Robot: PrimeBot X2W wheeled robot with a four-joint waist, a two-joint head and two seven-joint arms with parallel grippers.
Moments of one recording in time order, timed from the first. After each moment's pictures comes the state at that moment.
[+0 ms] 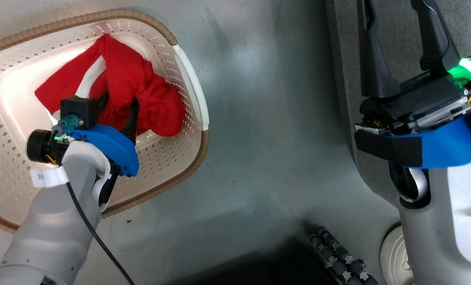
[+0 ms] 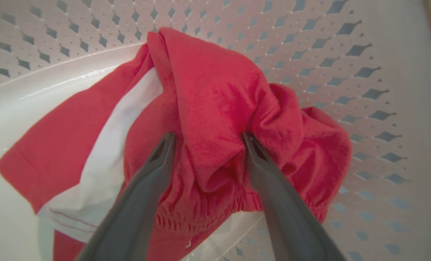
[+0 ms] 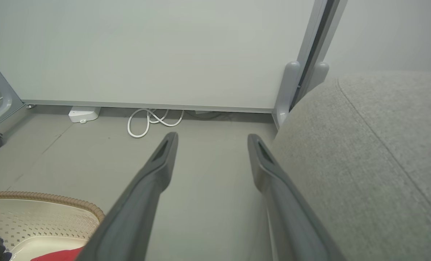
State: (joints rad) left arm -0.83 0.28 -0.65 0.98 -0.64 -0.13 -0.24; right arm -0.60 -0.05 0.13 -0.11 0.14 0.13 -0.17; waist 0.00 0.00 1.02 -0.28
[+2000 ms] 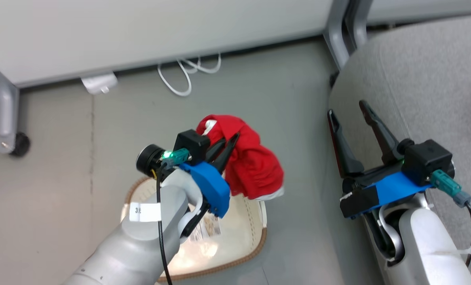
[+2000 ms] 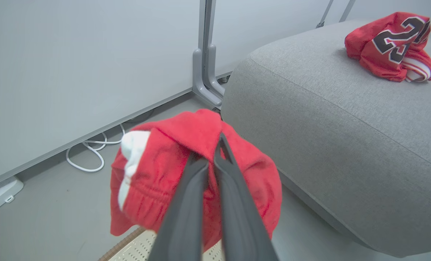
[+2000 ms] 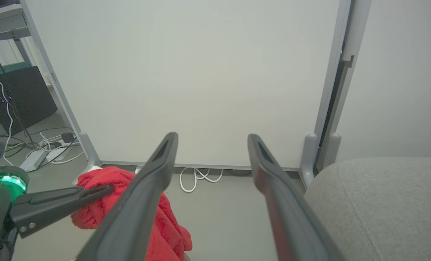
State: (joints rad) left arm -0.79 0.12 -1.01 0.84 -0.77 -0.13 -0.26; right arm -0.34 -0.06 0.12 0.12 0.16 0.13 -0.09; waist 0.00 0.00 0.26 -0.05
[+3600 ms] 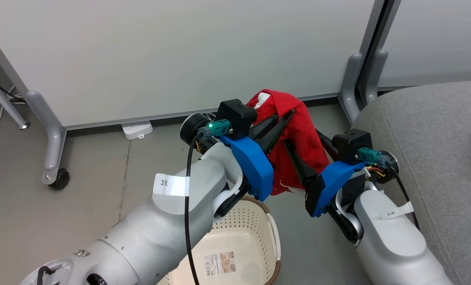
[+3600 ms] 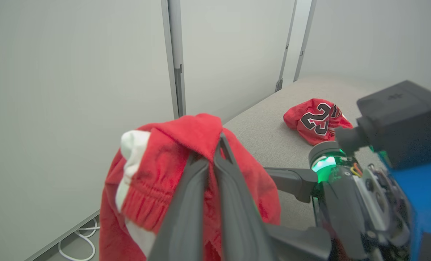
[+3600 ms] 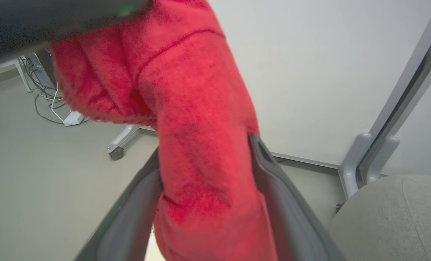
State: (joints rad) left arm -0.97 0.06 -1.22 0.76 -1.01 -0.13 -0.26; right arm -0.58 -0.07 0.34 0.63 0.24 0.13 -0.07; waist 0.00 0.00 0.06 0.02
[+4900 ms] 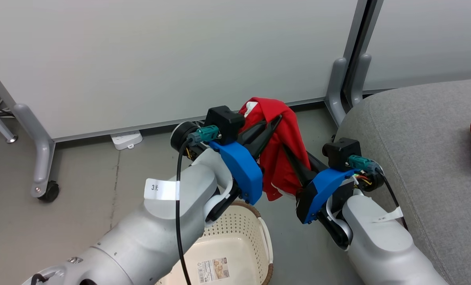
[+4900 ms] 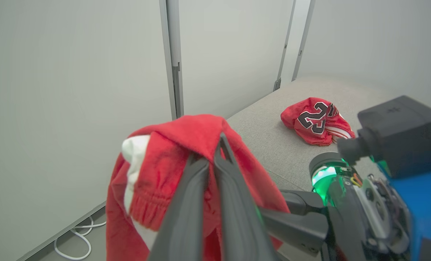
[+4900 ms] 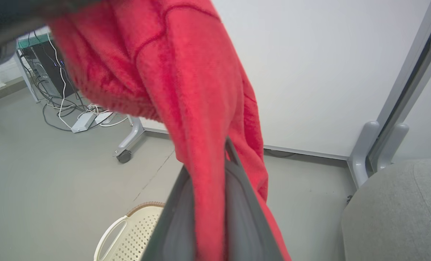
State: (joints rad) left arm -0.93 0.08 -1.21 0.77 -1.02 -0.13 -0.26; right arm -0.65 -0.06 0.49 0.85 0.40 0.13 -0.21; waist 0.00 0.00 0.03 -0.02
